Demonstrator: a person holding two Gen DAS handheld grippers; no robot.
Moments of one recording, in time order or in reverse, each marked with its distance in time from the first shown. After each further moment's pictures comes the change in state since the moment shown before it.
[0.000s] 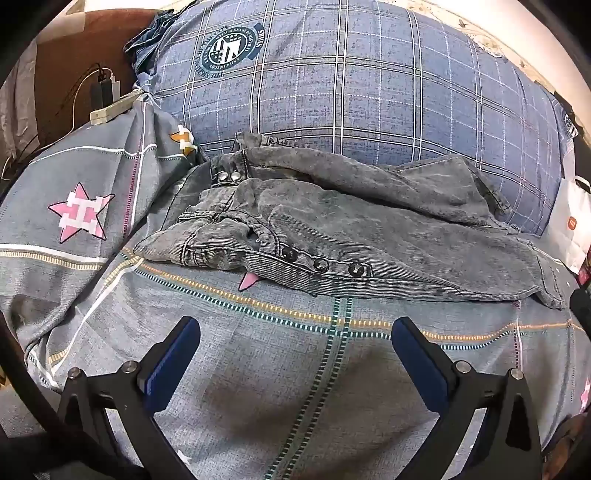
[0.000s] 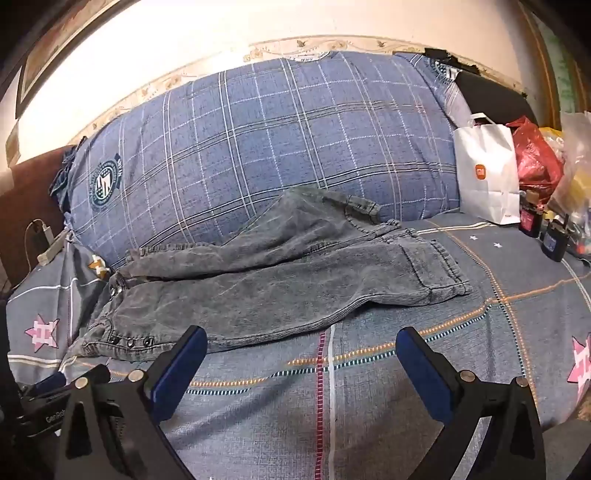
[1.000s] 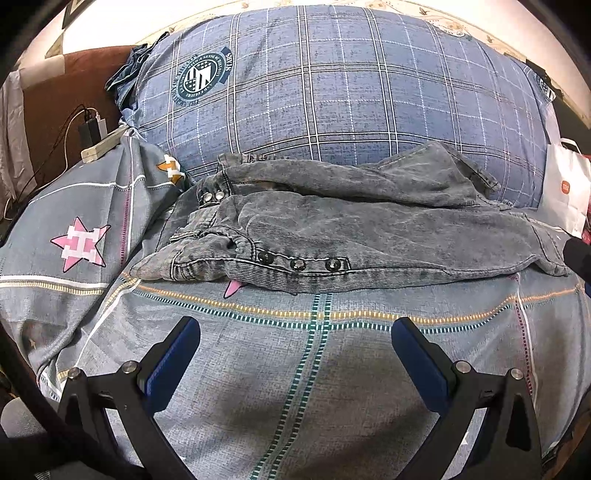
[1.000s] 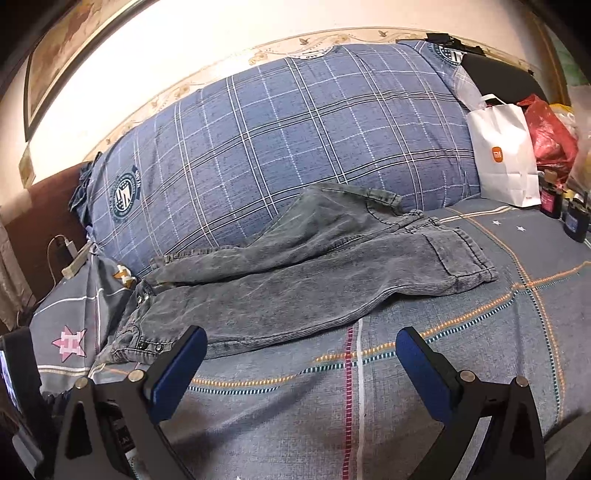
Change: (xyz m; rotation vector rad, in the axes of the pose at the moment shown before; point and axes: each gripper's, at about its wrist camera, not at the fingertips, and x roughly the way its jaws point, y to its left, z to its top) left arm -0.006 -0.030 -0.014 0.129 -0.069 0.049; right arm 0.004 -0.009 -0.006 0.078 0.028 0.135
